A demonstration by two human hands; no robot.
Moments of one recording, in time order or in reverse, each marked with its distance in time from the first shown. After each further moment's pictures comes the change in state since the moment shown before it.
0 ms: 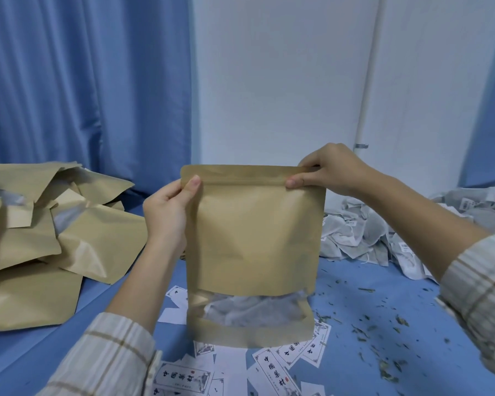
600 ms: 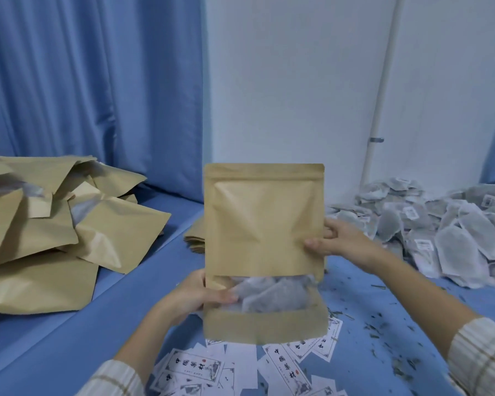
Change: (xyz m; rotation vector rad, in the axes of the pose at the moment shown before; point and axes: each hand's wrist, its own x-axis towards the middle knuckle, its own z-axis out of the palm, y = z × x) left_hand -0.046 -0.089 -0.072 0.476 -0.739 -0.548; right_hand -0.069 0.059 0.095 0.860 -0.224 0.313
